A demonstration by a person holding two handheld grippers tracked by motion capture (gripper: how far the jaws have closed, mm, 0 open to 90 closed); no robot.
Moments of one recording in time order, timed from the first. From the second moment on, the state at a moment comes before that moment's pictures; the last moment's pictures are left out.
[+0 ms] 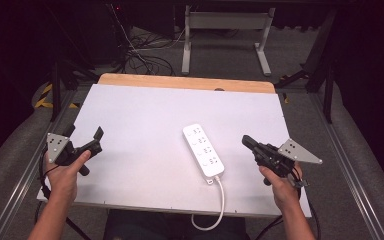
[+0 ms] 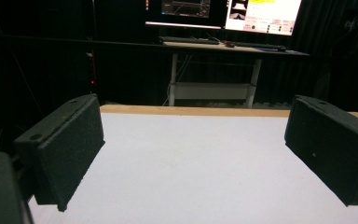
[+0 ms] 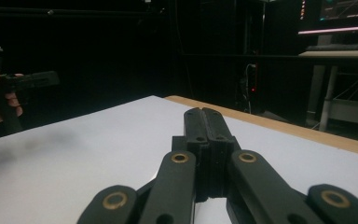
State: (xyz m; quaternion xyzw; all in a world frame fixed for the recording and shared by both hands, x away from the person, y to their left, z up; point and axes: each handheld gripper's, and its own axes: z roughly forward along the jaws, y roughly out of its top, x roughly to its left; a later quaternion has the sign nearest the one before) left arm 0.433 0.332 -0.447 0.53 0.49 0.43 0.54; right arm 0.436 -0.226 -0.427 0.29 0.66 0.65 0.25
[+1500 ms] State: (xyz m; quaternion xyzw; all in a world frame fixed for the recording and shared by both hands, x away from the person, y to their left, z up) left arm 0.433 0.330 -0.447 0.54 0.48 0.43 0.54; right arm 0.441 -0.235 -0.433 0.39 0.61 0.61 0.32
